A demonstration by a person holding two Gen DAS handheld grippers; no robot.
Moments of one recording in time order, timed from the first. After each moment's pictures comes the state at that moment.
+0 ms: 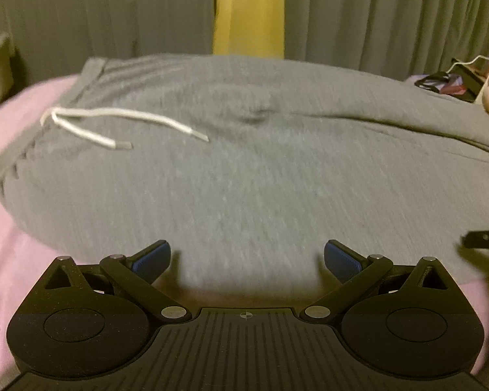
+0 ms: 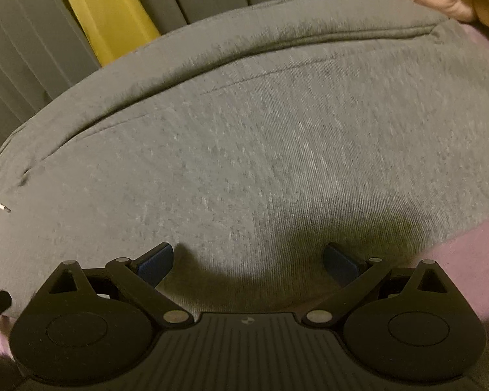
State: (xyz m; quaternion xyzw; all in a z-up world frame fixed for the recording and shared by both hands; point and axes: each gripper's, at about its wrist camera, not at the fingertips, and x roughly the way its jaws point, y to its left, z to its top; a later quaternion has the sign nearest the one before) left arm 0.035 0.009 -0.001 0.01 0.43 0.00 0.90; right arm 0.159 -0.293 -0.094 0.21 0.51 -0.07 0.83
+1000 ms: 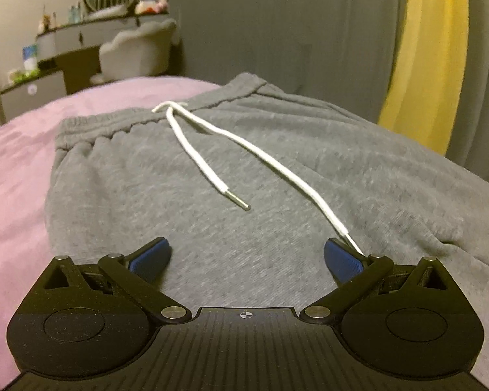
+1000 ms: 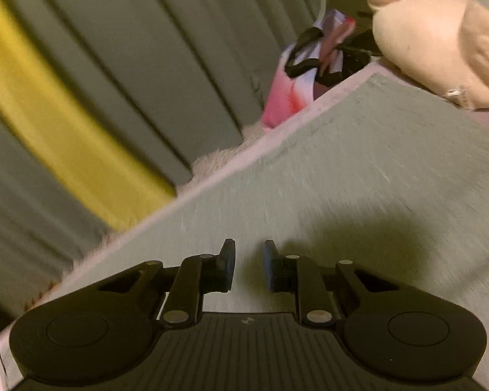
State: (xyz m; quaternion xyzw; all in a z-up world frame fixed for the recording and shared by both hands) left arm 0.129 0.061 -0.059 -0.10 0.29 0.30 0.90; right arm 0.407 -0.397 -0.060 0.35 0.39 -0.17 0.84
